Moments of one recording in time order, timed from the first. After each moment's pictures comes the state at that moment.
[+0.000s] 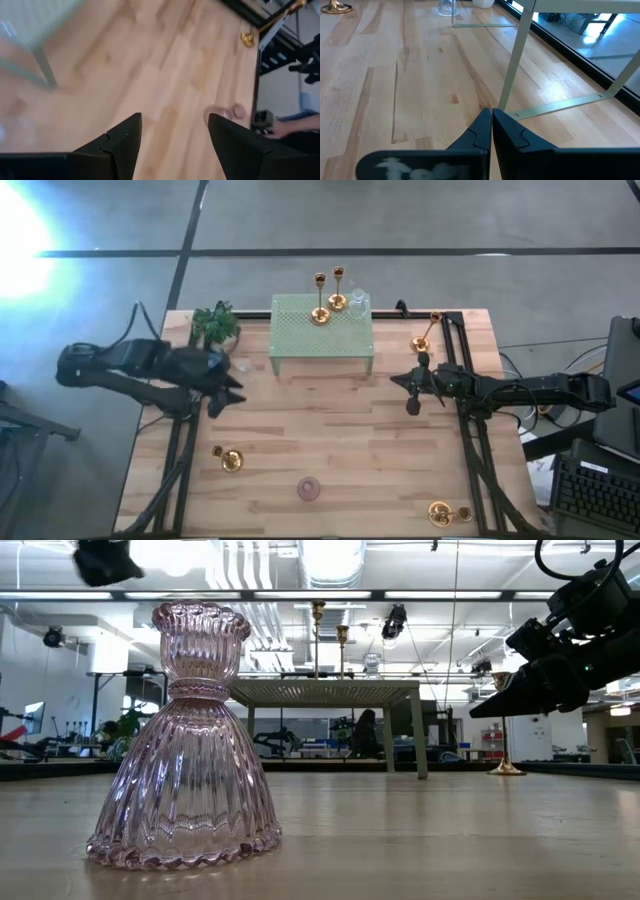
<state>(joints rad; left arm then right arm) -0.13 0.78 1.05 -0.99 -0.05 -0.66 -0.23 0.72 0.01 0.35 0.10 -0.05</state>
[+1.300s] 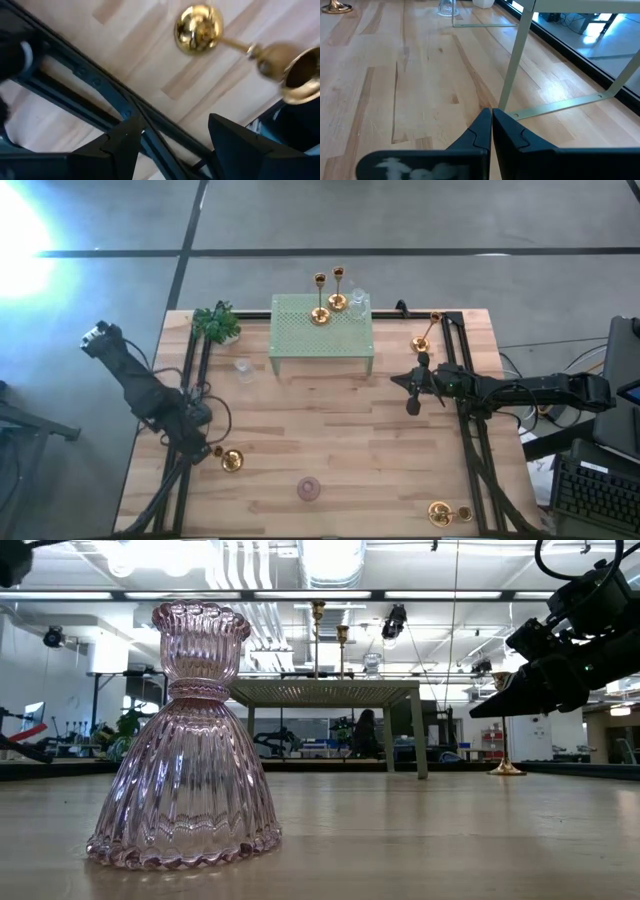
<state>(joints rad) -0.77 0.91 0.89 -1.30 0.17 -1.57 -0.23 0.72 0.01 0.35 0.10 -0.05</state>
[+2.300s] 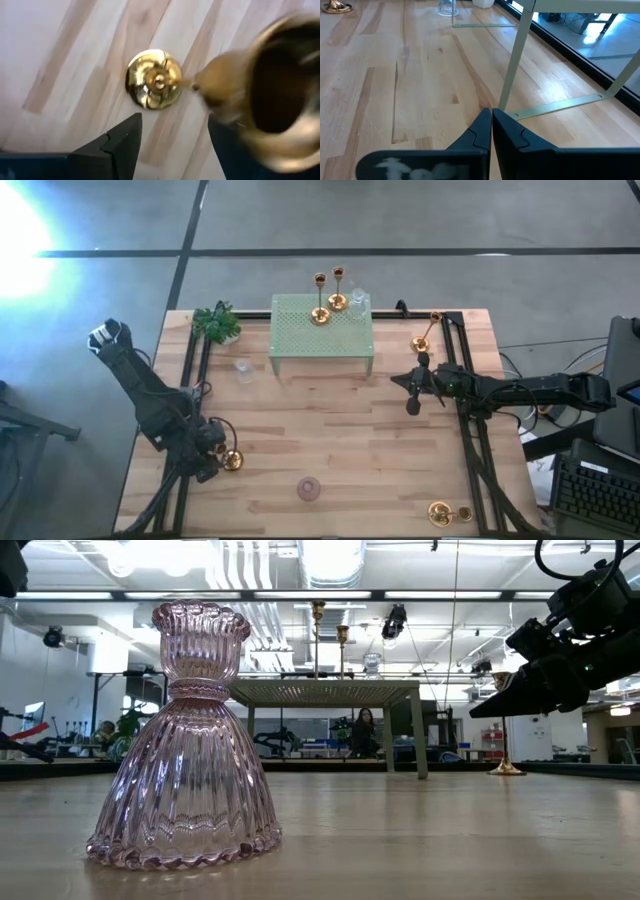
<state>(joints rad) -0.92 0.98 0.70 -0.90 -0.14 -1.39 -0.23 0.72 0.01 0.35 0.10 -0.05</state>
